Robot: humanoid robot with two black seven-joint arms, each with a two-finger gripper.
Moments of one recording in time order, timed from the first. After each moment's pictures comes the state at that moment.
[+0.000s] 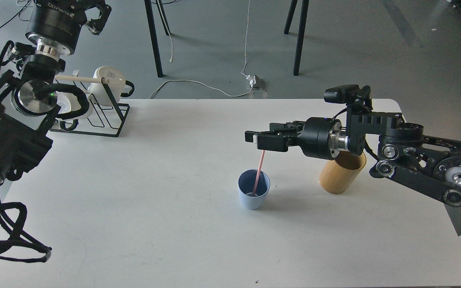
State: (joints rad) left arm -0.91 0.34 -0.98 -0.67 0.00 -0.49 -0.32; right arm 0.98 -0.57 0.26 1.40 -1.42 0.21 0.17
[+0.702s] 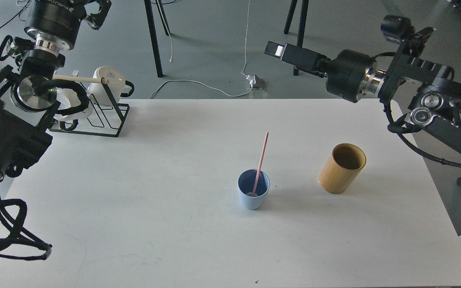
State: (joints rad) left arm -0.93 0.34 -0.98 -0.67 0.00 -0.49 -0.32; right arm 0.98 -0.62 0.58 1.36 -1.13 0.19 0.17
